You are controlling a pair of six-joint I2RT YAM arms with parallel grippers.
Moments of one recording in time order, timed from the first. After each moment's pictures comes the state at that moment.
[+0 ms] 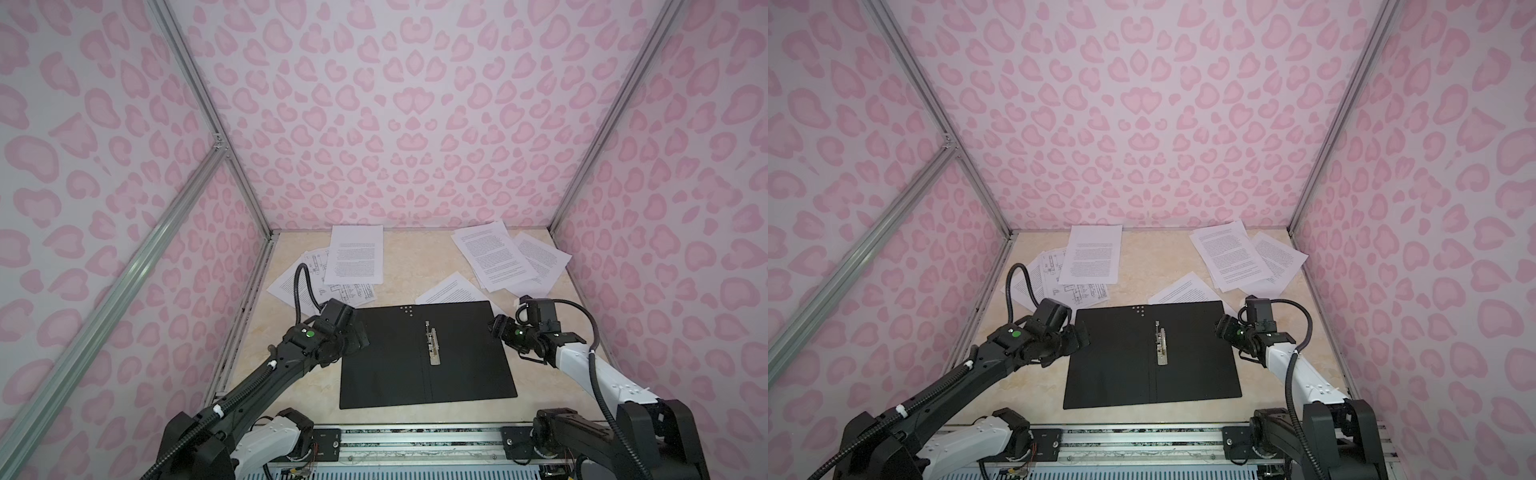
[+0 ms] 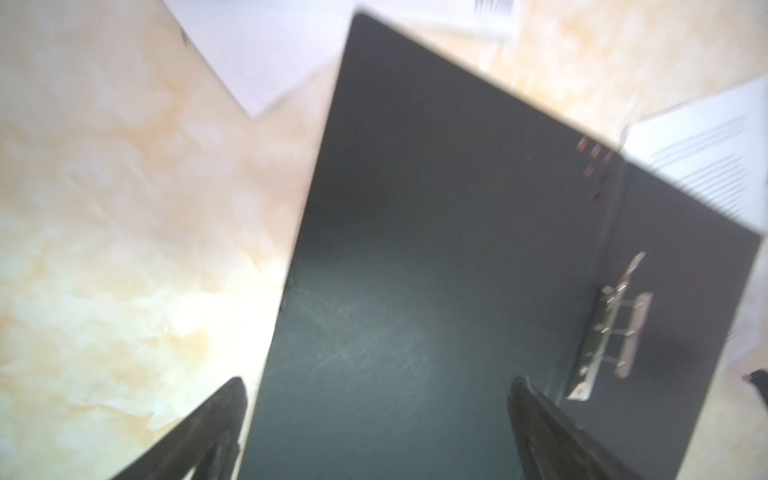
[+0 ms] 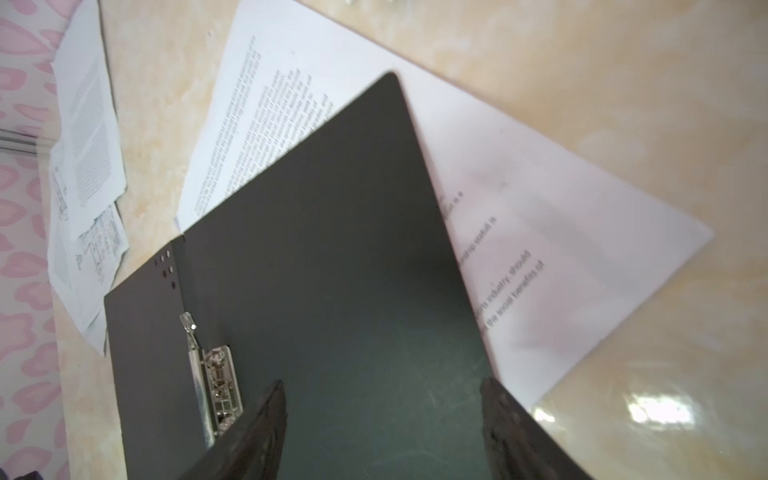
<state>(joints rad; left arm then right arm) -0.46 1.09 0.79 -0.77 -0.05 -0.87 0.07 1.16 0.53 -0.30 -0.30 0.57</state>
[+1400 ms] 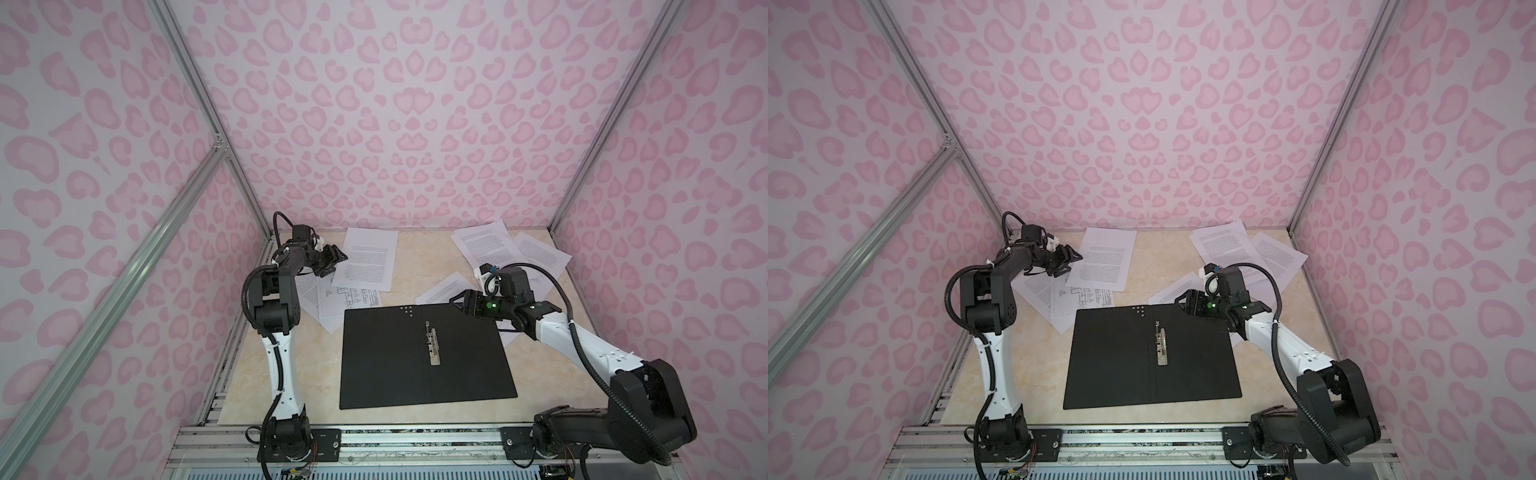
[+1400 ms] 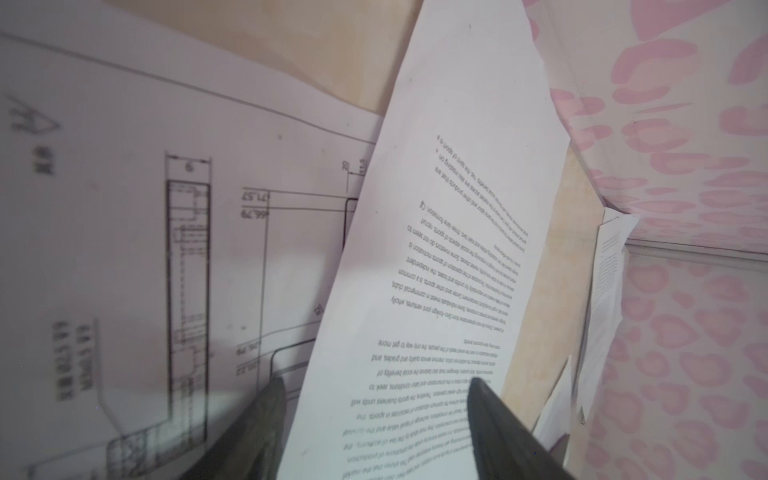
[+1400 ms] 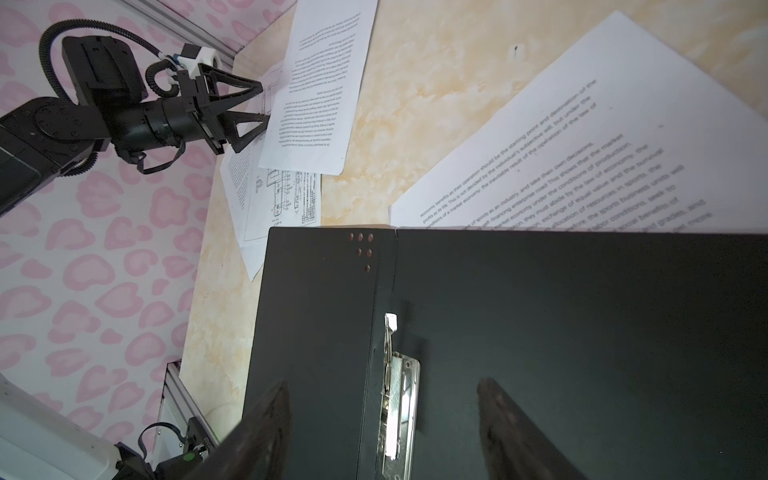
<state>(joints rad) 0.07 2.37 1.85 -0.55 0.61 -0.50 0.31 1.34 0.79 -0.20 -0.48 0.55</state>
